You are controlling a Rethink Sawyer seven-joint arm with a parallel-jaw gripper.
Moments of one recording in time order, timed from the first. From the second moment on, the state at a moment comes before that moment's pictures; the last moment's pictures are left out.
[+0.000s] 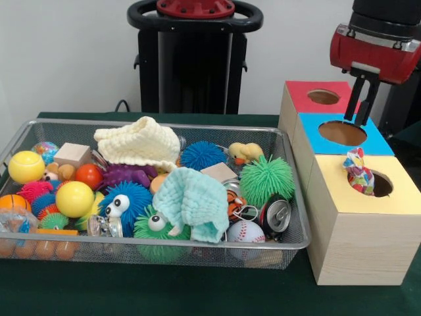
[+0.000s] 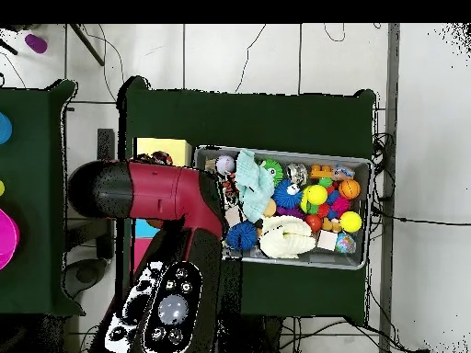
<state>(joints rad) 0.25 -0.60 -0.33 1.40 0.23 0.70 2.27</state>
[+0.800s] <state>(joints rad) 0.22 -0.55 -0.32 1.41 0.23 0.51 2.27</state>
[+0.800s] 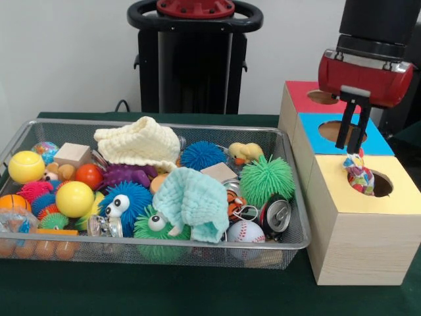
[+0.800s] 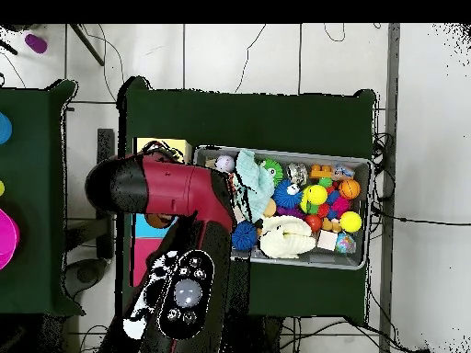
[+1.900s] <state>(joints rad) 0.17 -0.52 -0.20 1.47 0.25 0.50 2.27</state>
